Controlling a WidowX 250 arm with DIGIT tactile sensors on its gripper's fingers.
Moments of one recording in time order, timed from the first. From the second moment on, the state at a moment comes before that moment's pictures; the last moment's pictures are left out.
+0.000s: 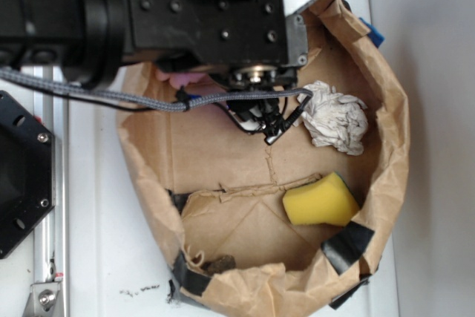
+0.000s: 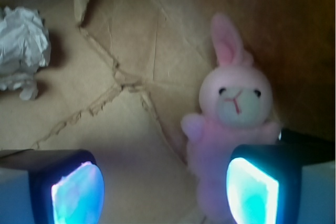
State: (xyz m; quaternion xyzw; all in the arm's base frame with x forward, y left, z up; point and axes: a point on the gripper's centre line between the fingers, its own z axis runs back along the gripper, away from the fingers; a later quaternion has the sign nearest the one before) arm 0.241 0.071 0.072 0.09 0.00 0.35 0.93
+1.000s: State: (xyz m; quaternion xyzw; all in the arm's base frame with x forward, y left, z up) arm 0.221 0.088 0.065 0.14 0.02 0.35 0.93
